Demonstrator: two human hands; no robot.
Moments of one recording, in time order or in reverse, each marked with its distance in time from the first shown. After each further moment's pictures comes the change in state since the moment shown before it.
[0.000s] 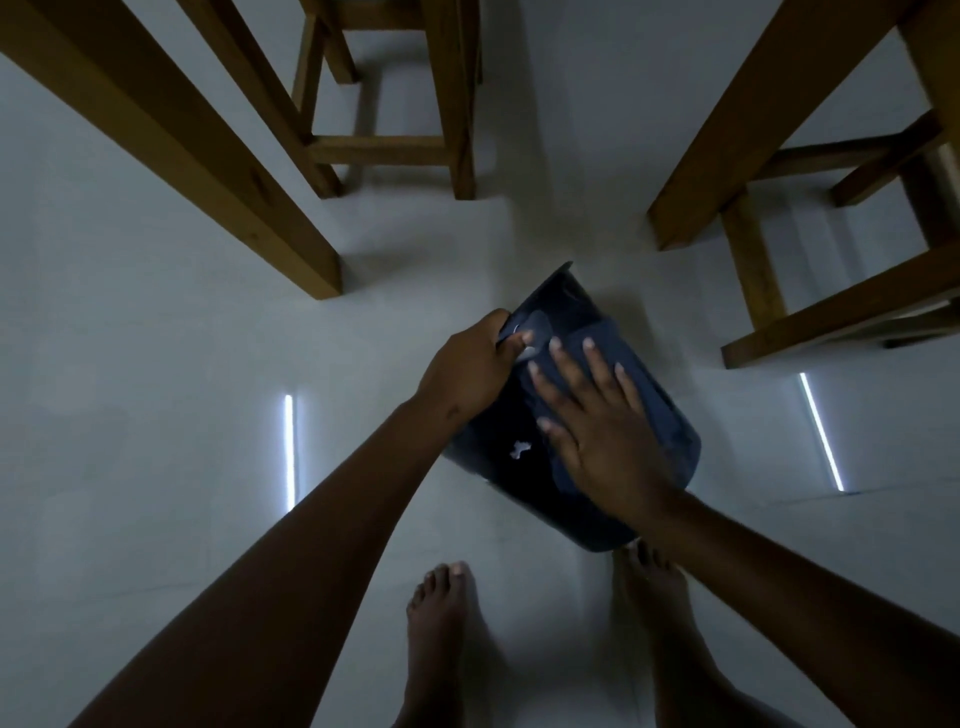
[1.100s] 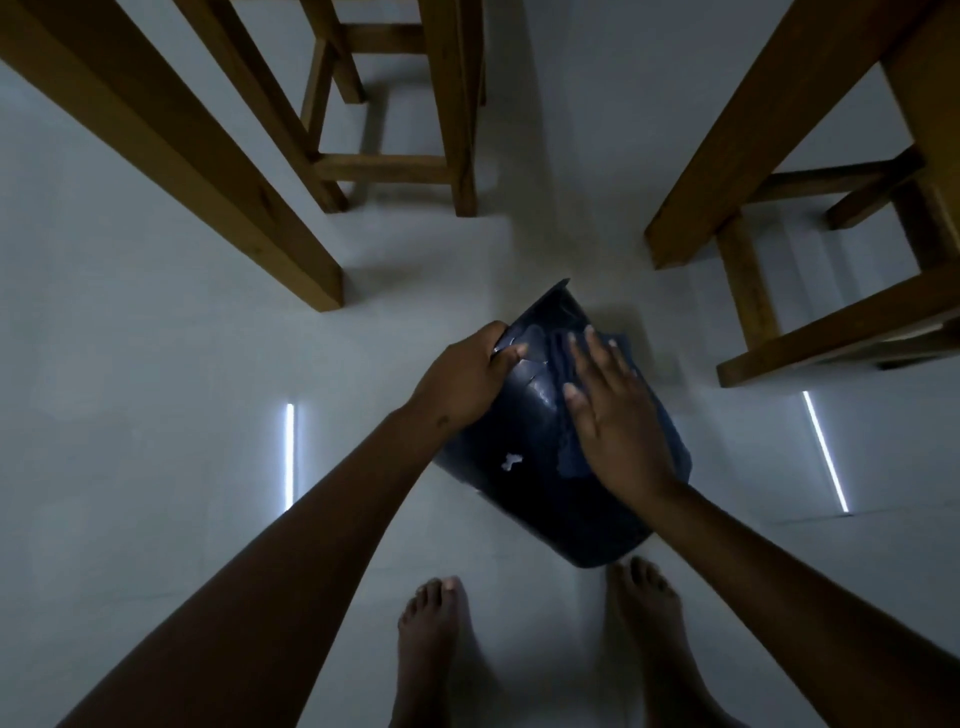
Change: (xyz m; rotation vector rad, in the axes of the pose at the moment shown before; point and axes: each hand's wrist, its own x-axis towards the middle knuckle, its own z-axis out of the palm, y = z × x) left_hand 0.002 0.000 -0.001 0.027 -0.007 0.015; right_hand 0.023 0.025 -0.008 0.232 0.034 0.217
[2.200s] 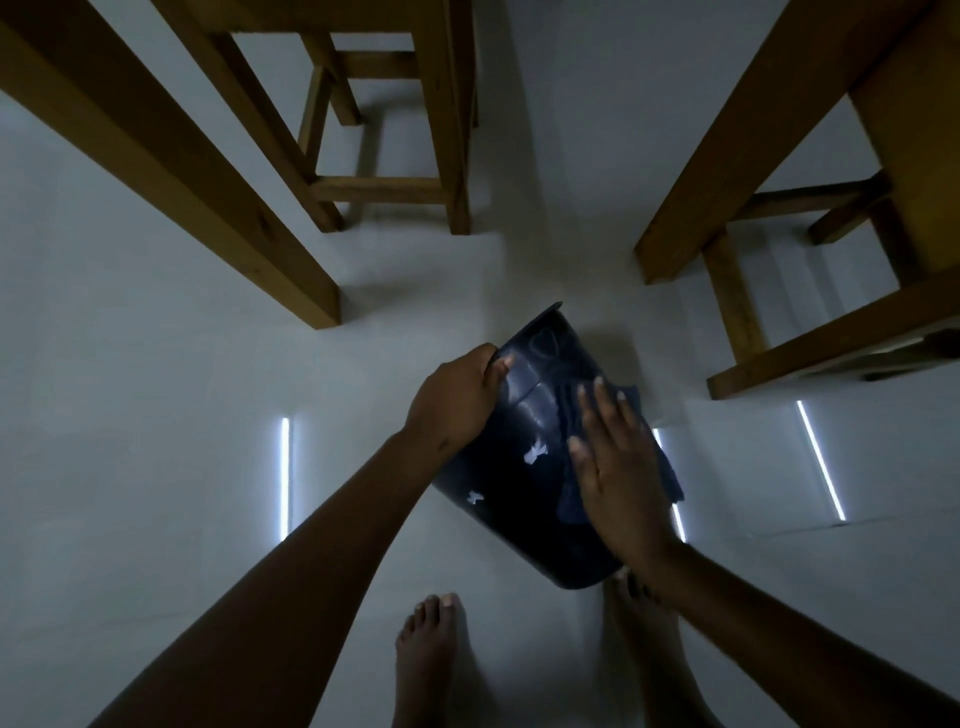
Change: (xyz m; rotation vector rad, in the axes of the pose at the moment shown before) left_hand -0.002 -0.006 0.001 0.108 0.058 0.020; right_hand -0.043 0.000 0.009 -0.013 0.004 0.124
